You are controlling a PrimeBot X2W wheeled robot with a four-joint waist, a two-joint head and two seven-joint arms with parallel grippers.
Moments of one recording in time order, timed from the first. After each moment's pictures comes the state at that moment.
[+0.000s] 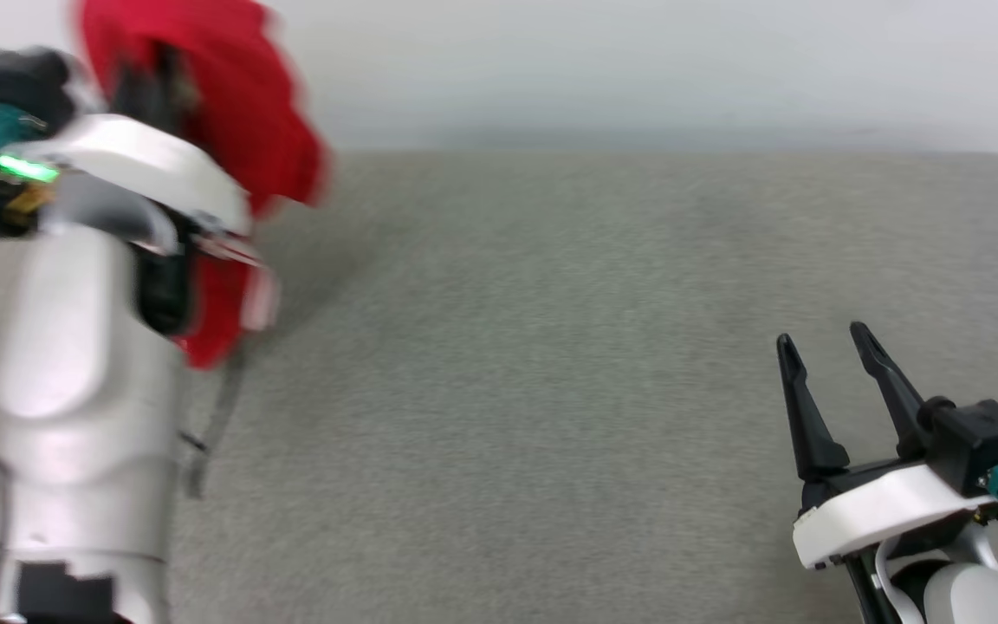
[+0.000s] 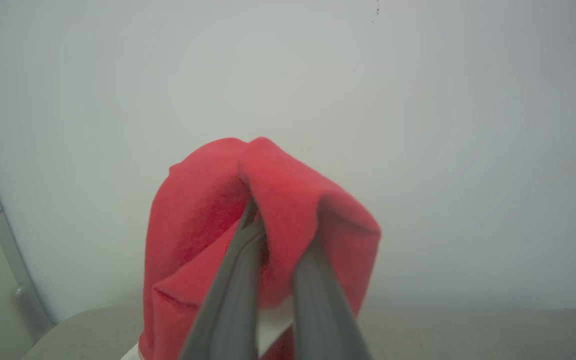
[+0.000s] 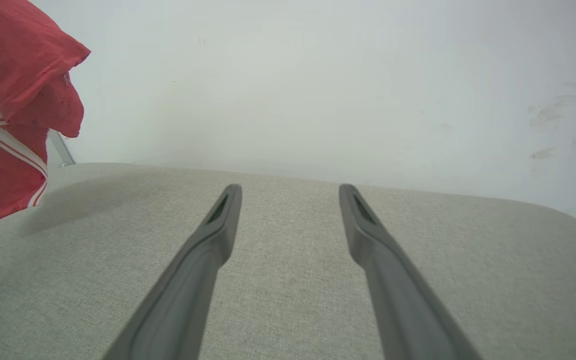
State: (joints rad) left arm -0.87 0.24 -0.04 0.65 -0.33 -0.10 -0.13; right arm -0.08 -0.05 0.04 -0.07 0.10 0.13 -0.02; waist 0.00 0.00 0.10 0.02
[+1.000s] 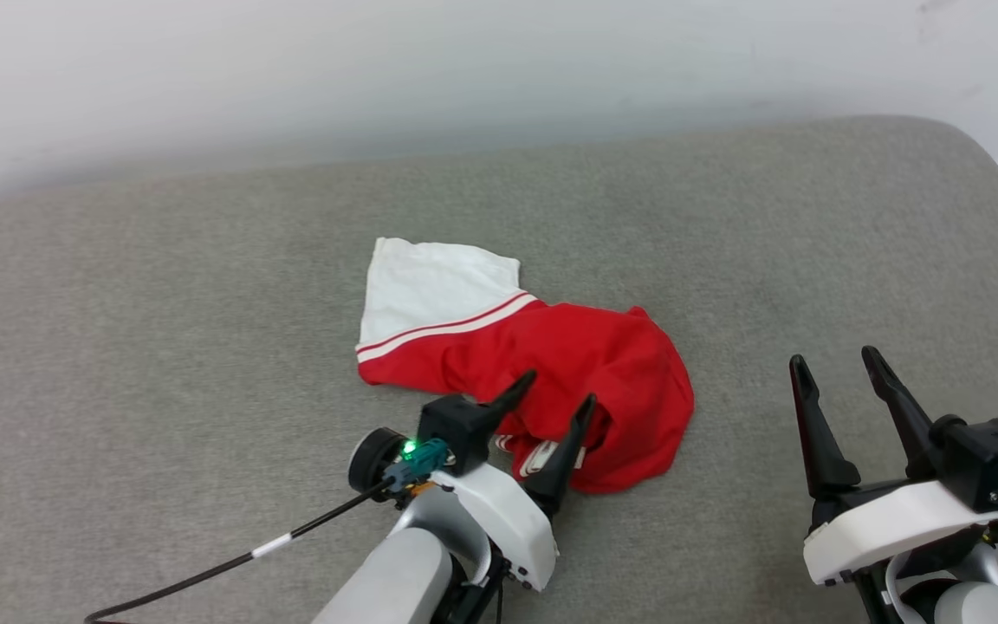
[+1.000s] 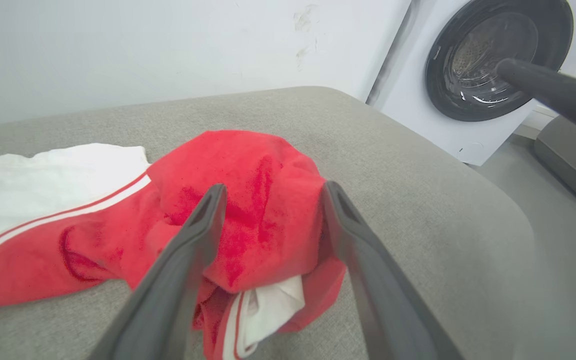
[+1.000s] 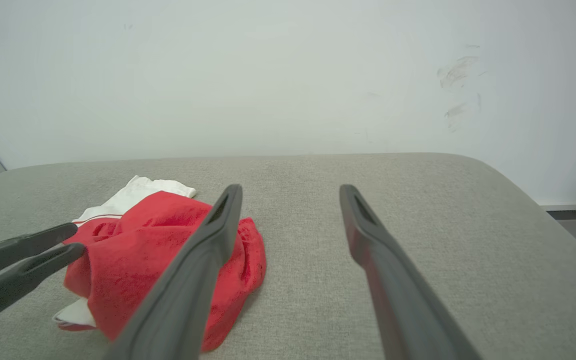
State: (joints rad) left arm -0.37 0.05 -0.59 0.42 -0.42 -0.07 -0.14; right arm -0.03 -0.05 0.01 -0.07 0.13 0.13 -0.01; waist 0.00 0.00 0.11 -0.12
